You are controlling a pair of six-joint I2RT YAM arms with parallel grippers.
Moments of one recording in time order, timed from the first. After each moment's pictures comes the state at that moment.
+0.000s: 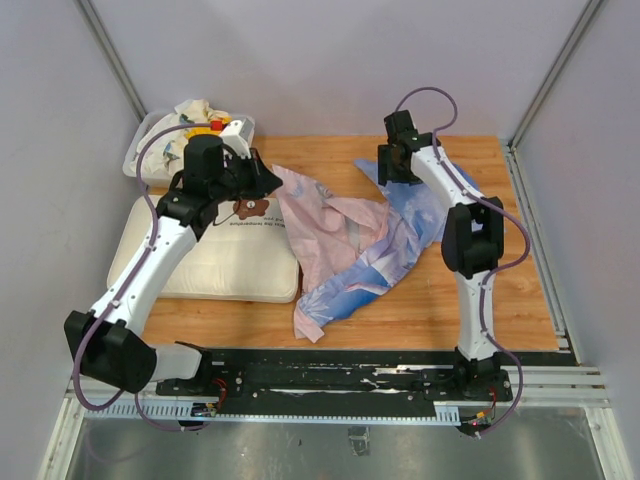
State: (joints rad) left arm -0.29 1.31 1.27 -0.34 0.33 -0.36; right arm 0.30 2.18 2.00 -0.83 0.21 0.25
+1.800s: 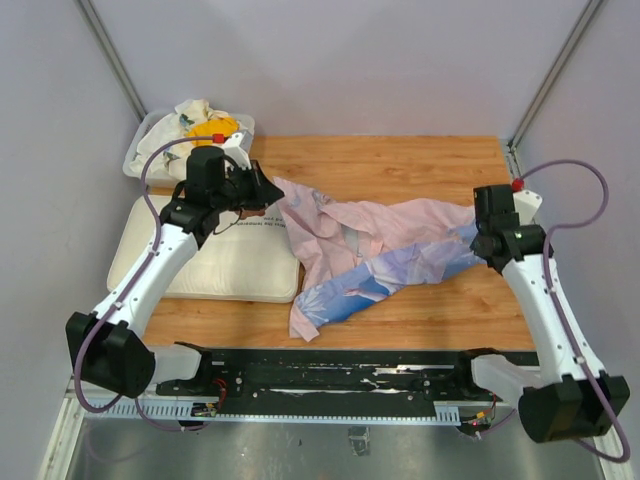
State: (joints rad) left arm -0.28 1.27 1.15 -0.30 0.37 -0.40; right arm 0.12 1.13 1.12 -0.94 0.55 0.55
